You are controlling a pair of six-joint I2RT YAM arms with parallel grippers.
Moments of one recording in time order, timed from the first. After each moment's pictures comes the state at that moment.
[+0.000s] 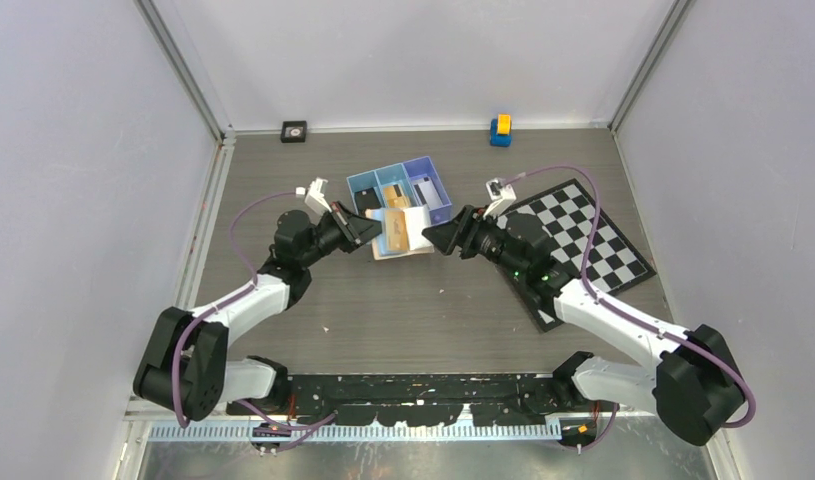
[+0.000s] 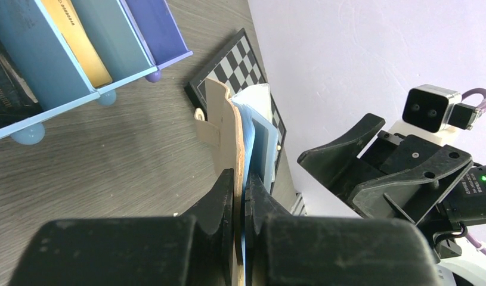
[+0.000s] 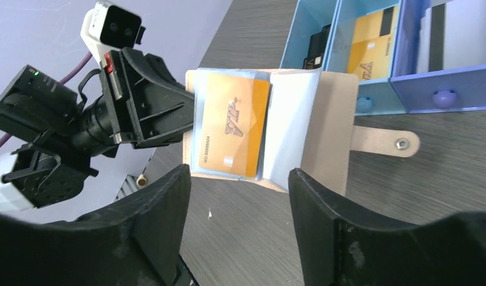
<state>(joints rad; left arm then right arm) -0.35 1.26 0.53 0.60 0.47 -1.00 0.63 1.12 0.62 0.36 -0.16 0.71</state>
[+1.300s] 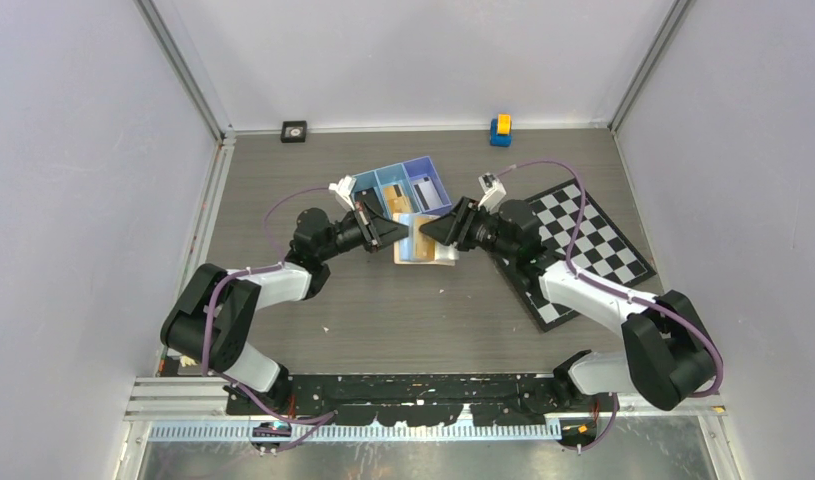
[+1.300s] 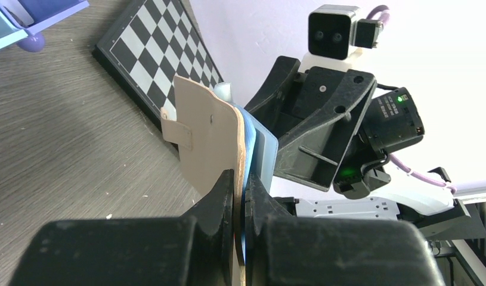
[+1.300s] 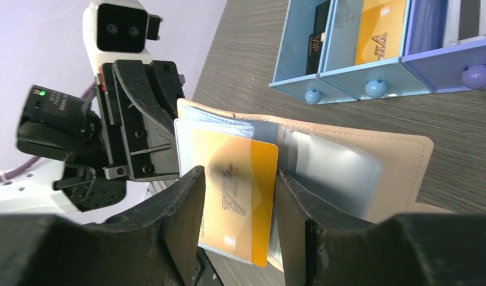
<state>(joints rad) -0.43 1.52 0.58 0.95 0.67 -1.18 0.54 1.31 0.67 0.43 -0.34 0.82</state>
